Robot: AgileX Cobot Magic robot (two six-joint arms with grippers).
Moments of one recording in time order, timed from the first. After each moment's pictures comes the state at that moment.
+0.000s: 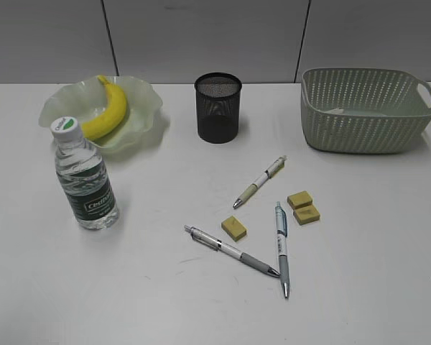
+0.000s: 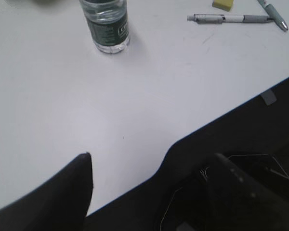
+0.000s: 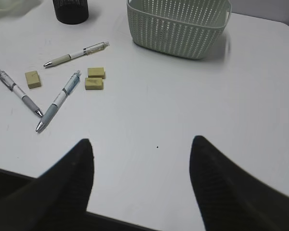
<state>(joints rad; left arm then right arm) -0.46 0.44 -0.62 -0.06 1.13 0.04 0.18 -0.01 -0.51 0.06 1.04 -0.14</state>
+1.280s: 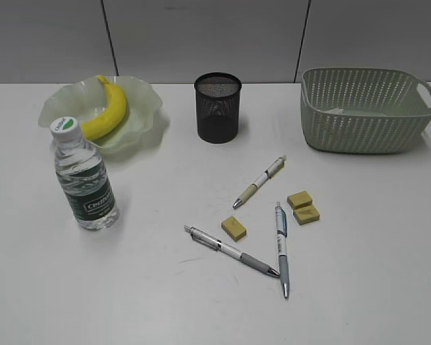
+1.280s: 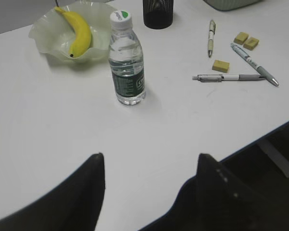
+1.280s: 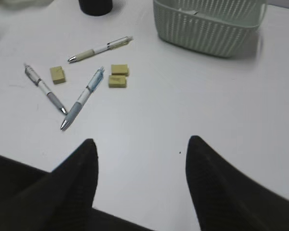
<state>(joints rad) -0.46 -0.01 -0.58 -0.02 1.17 0.04 0.18 0.25 -0.57 0.17 0.97 -0.21</state>
